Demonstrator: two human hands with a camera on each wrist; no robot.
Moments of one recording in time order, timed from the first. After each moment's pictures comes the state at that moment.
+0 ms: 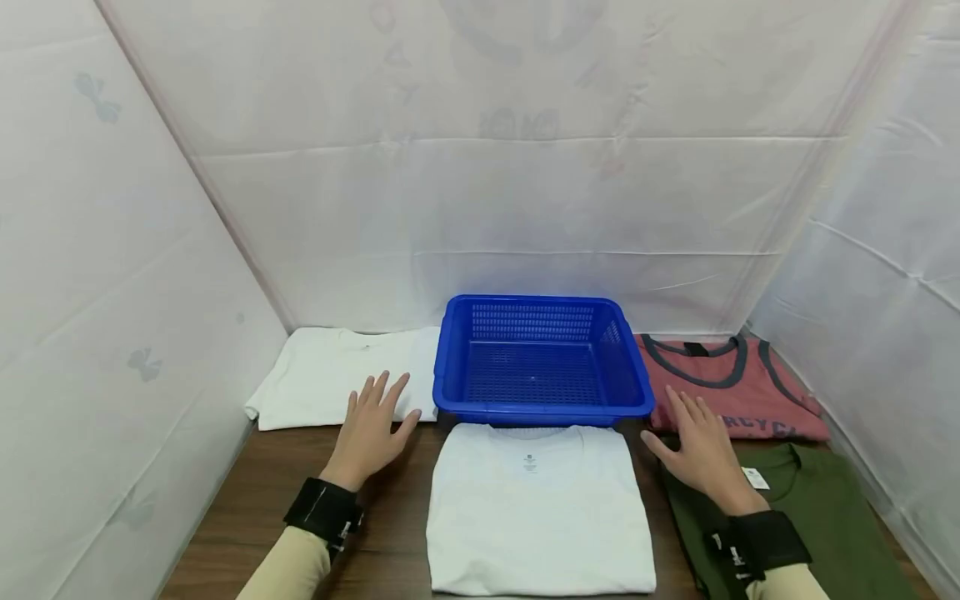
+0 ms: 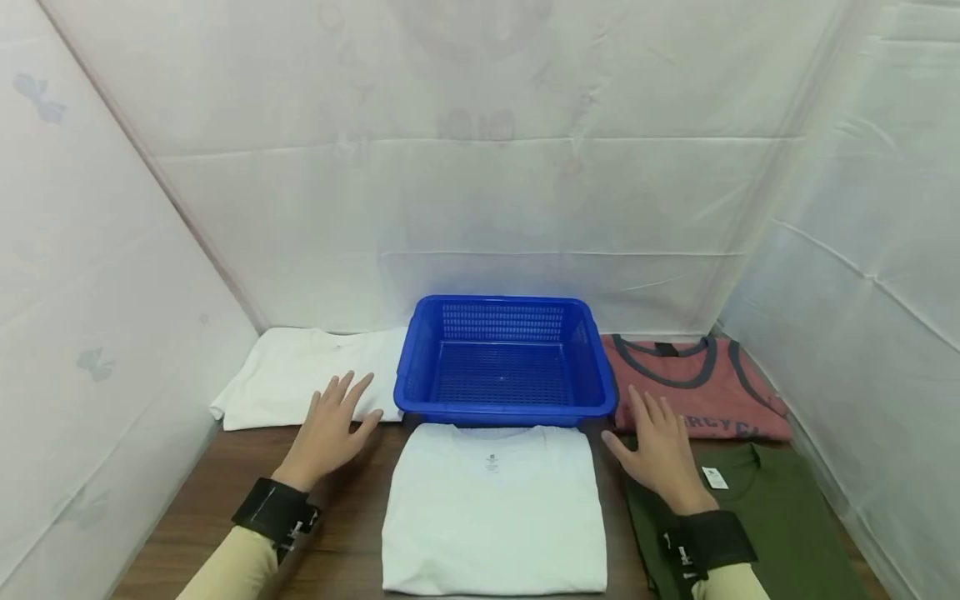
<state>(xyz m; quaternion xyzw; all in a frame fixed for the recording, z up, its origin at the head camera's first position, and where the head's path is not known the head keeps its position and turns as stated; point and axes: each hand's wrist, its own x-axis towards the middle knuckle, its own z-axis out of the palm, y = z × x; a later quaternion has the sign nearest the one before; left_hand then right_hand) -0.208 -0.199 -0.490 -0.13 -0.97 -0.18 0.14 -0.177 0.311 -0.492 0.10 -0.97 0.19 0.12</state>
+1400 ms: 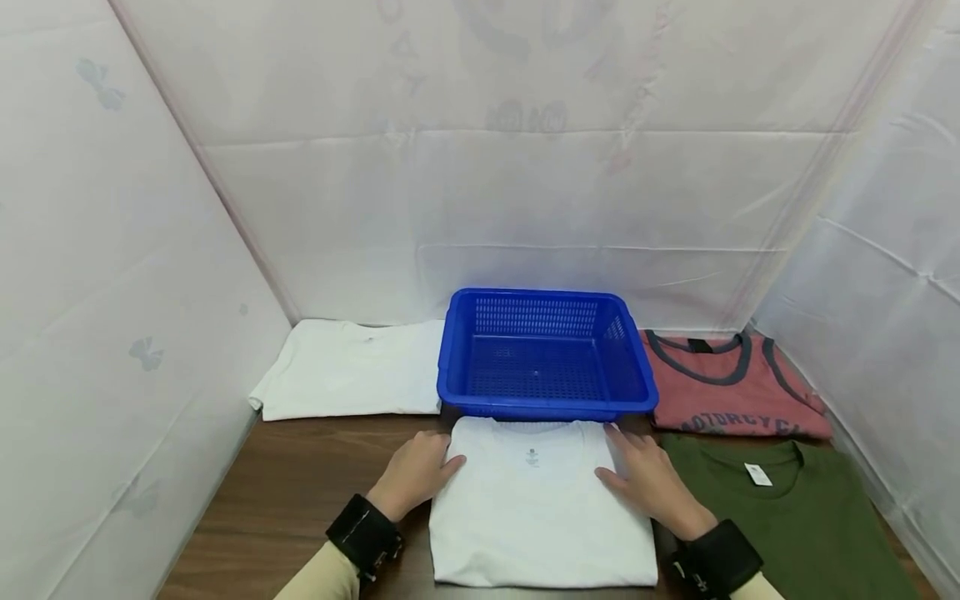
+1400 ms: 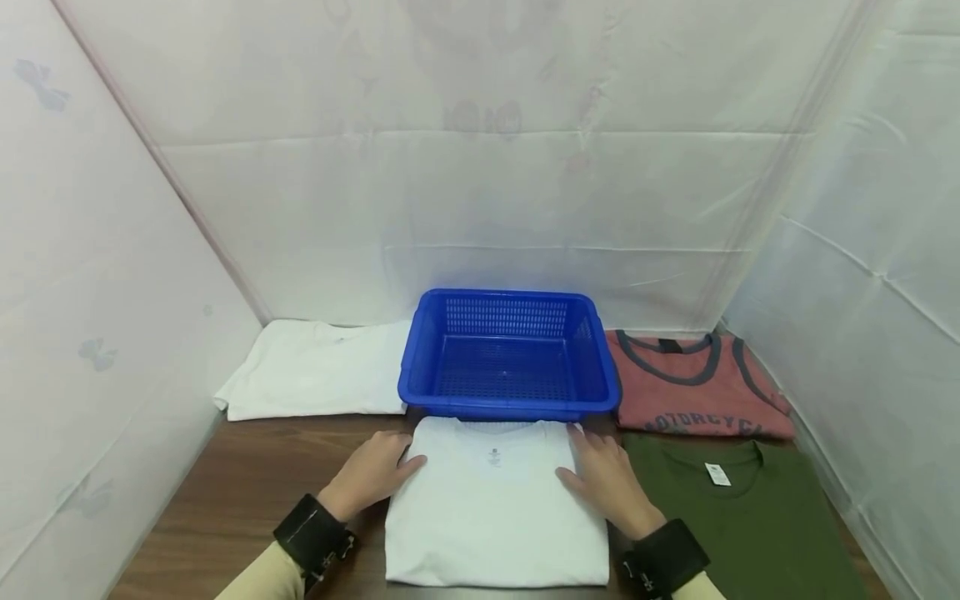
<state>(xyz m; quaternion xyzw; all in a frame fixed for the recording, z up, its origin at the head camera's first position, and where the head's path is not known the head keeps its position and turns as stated) -0.170 -0.137 -0.503 -0.21 -0.96 -0.20 0.05 -0.152 0.237 -0.508 0.18 -0.96 0.17 0.08</state>
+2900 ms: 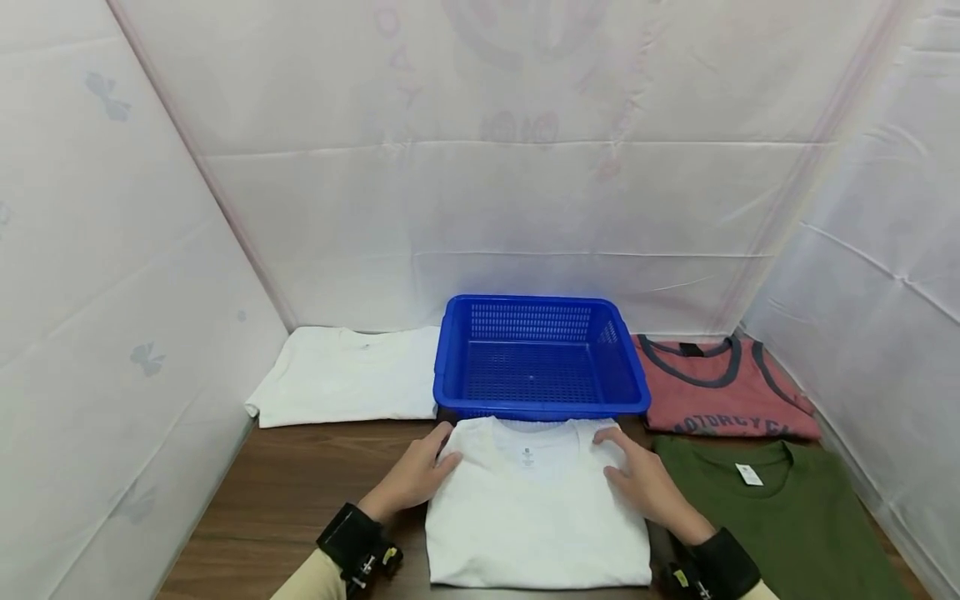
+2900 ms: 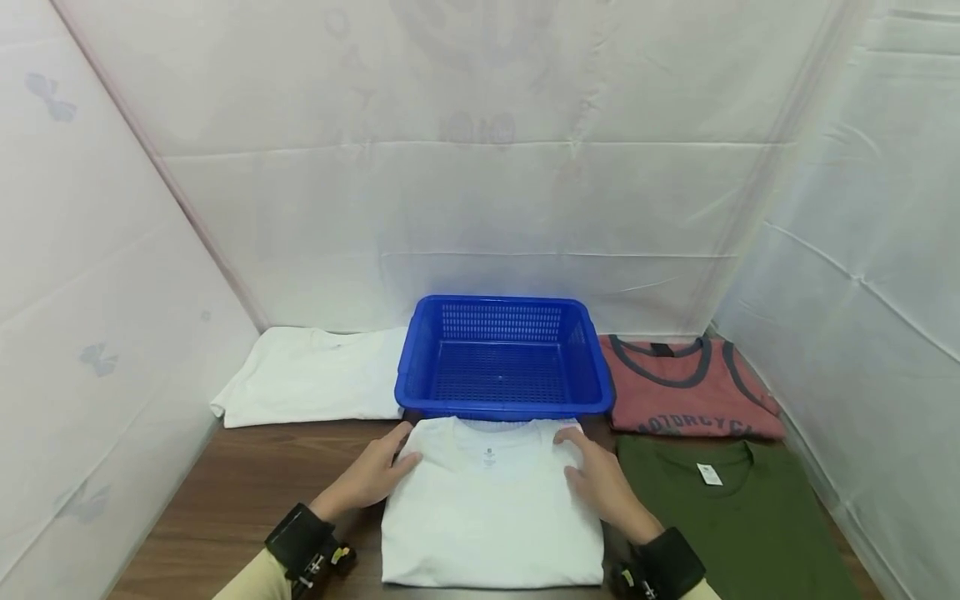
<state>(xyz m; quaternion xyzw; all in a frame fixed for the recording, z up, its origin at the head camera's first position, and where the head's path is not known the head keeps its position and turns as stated) -0.171 -0.145 -0.505 -0.25 -0.88 -0.41 -0.03 -0.147 0.235 -0.499 0.12 -0.93 0.34 0.01</state>
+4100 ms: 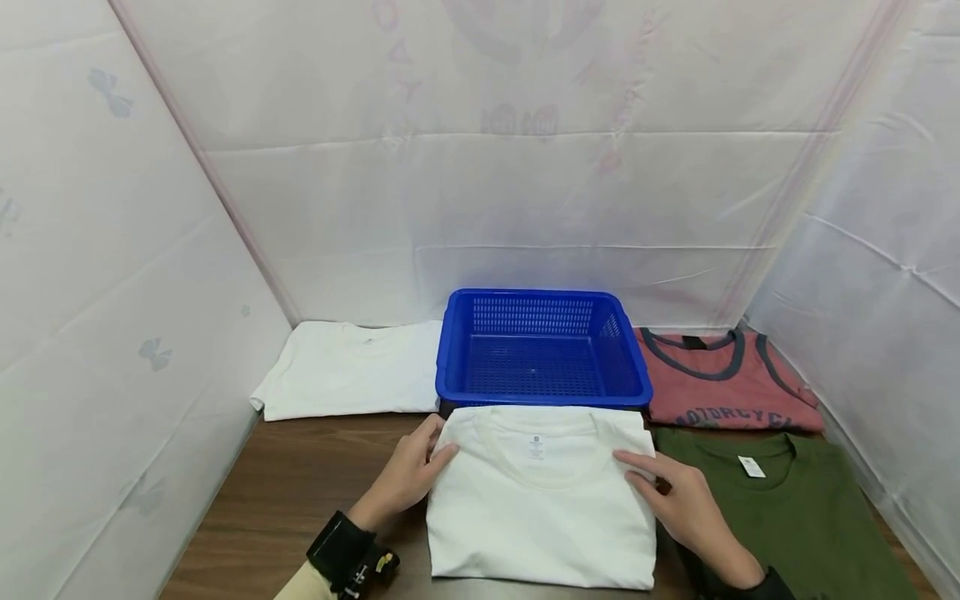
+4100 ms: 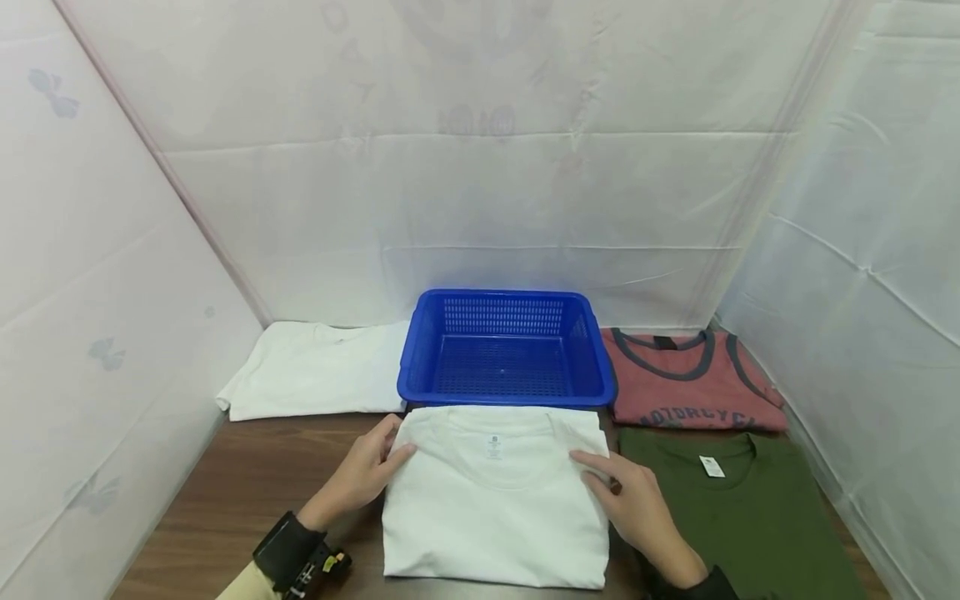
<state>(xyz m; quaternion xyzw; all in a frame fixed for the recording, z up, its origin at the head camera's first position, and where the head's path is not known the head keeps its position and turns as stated) -0.154 -0.150 -0.497 -0.23 -0.85 -0.46 0.06 -0.102 0.257 -0.495 0.22 -0.88 0.36 0.21</state>
